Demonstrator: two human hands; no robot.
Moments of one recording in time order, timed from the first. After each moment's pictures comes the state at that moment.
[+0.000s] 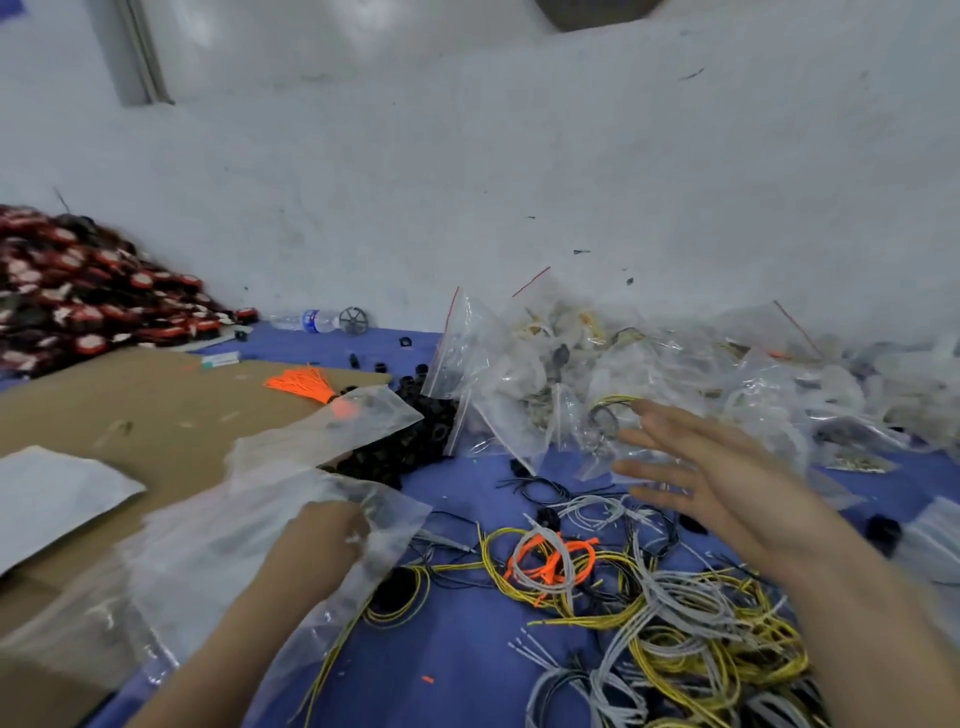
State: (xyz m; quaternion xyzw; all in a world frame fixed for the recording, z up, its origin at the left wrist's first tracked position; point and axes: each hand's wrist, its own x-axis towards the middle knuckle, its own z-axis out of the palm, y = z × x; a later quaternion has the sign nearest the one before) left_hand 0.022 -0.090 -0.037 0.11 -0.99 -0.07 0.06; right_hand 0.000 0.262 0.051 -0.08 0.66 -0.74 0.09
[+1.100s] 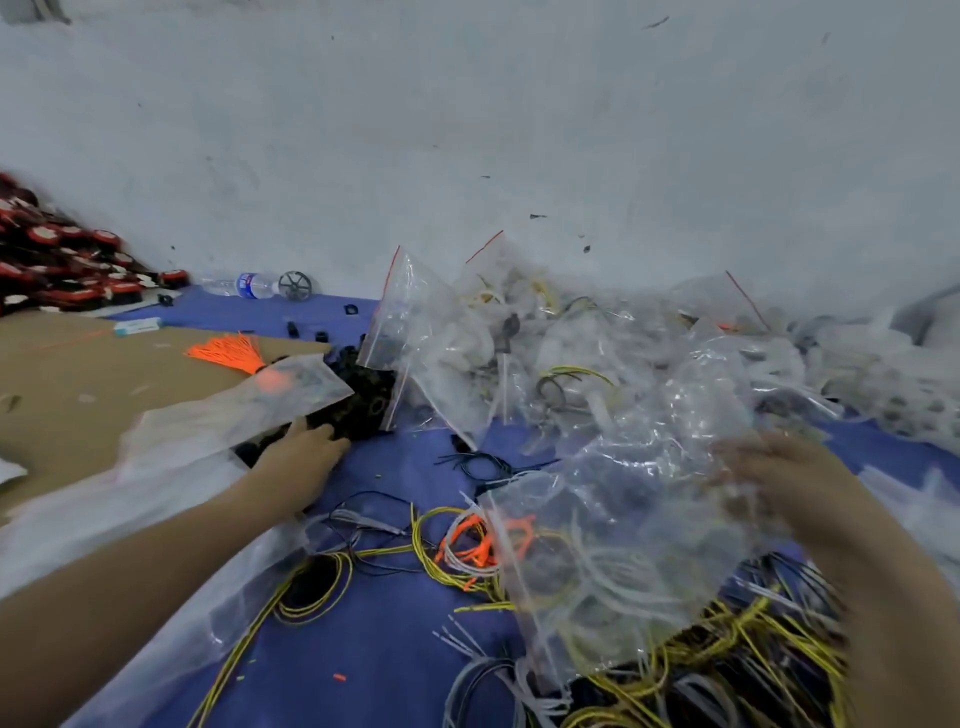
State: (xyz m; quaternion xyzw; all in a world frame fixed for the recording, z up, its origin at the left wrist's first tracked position) left_hand -0.084 -0.084 -0.053 -0.02 -0.97 0.25 0.00; right_hand -0.023 0.353 0.018 0.10 0.76 -0.64 -0.02
